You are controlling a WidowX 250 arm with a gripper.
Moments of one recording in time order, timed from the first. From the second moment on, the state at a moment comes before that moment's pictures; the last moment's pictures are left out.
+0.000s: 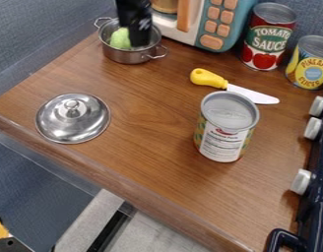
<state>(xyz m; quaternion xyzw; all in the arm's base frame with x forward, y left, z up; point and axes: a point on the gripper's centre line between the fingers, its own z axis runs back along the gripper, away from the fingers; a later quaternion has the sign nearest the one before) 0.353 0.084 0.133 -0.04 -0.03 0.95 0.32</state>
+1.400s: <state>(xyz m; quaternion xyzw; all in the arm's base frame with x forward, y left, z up) 0.397 0.137 0.063 0.03 -0.04 0.96 0.28</state>
